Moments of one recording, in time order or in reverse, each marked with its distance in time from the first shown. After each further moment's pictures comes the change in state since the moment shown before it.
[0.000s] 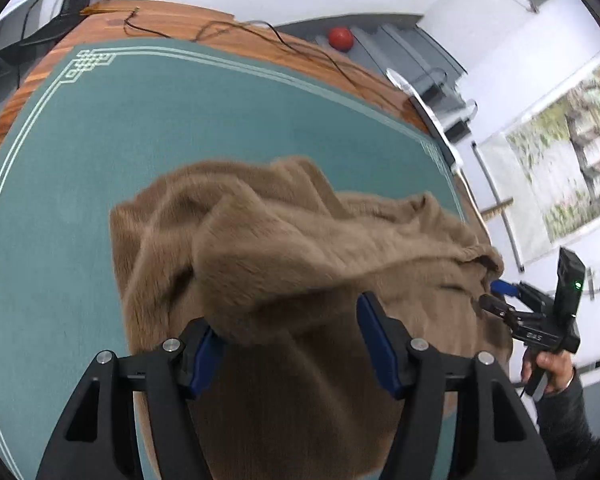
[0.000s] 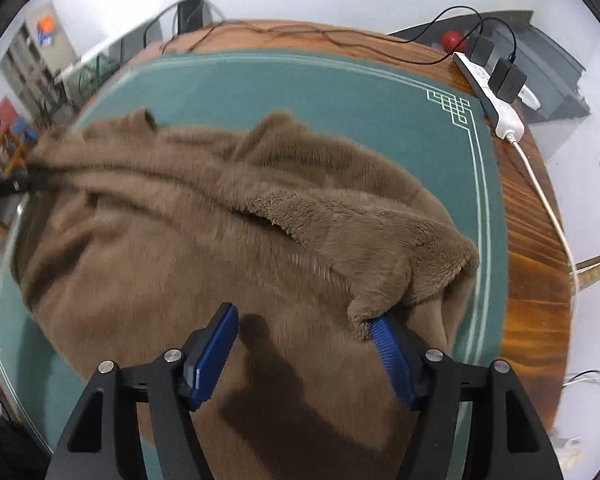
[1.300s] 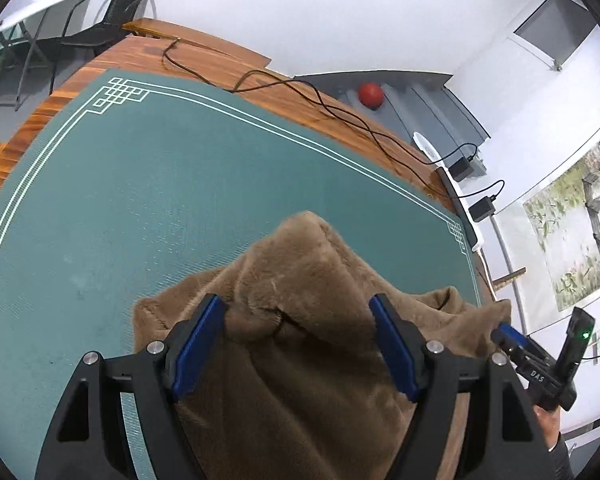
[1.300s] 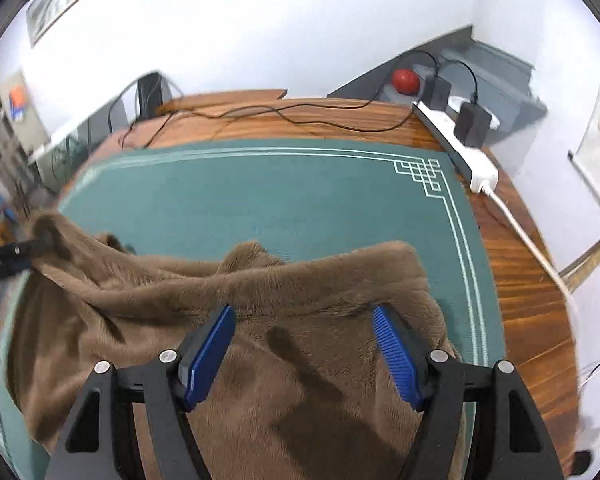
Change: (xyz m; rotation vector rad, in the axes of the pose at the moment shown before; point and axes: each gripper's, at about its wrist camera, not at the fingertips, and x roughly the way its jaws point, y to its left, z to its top) left arm 0.016 0.014 0.043 -0.100 -0.167 0.035; right arm 0.010 -0.014 0.045 0.148 -0.209 -0.087
